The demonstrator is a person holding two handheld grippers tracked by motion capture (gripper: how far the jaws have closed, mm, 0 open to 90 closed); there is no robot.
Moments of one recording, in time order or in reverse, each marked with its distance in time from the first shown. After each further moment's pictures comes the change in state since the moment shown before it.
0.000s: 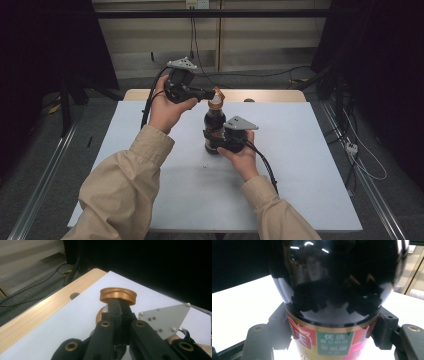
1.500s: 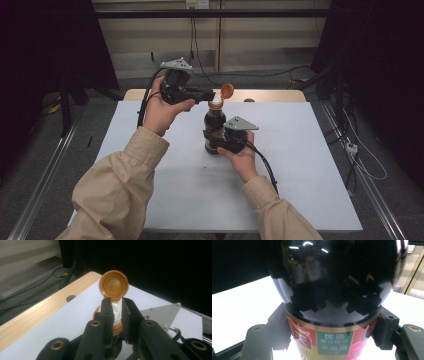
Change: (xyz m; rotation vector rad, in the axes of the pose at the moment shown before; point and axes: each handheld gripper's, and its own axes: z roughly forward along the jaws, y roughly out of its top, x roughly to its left) left arm 0.002 -0.007 -0.012 -0.030 -0.027 -0.010; right arm 0.000 -0.001 -0.001 -0.003 -0.002 0.009
